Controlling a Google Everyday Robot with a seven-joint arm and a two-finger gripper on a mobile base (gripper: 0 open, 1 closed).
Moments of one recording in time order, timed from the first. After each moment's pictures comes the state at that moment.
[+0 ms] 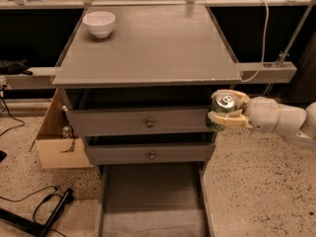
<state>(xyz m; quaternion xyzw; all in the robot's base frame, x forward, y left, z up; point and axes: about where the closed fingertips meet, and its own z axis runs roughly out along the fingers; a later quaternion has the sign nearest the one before) 0.555 -0.167 0.814 -0.47 0.49 0.38 0.62</state>
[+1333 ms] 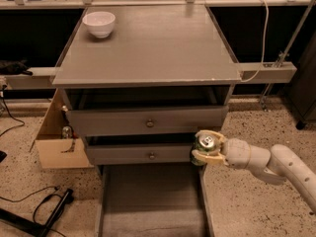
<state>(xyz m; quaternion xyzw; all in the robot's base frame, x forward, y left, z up) 0.538 -0.139 0.658 -0.44 0.48 0.43 0.62</state>
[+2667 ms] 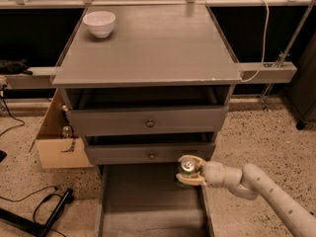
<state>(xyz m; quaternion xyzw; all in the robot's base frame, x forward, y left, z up) 0.536 -0.097 0.504 -0.44 0.50 0.46 0.58</state>
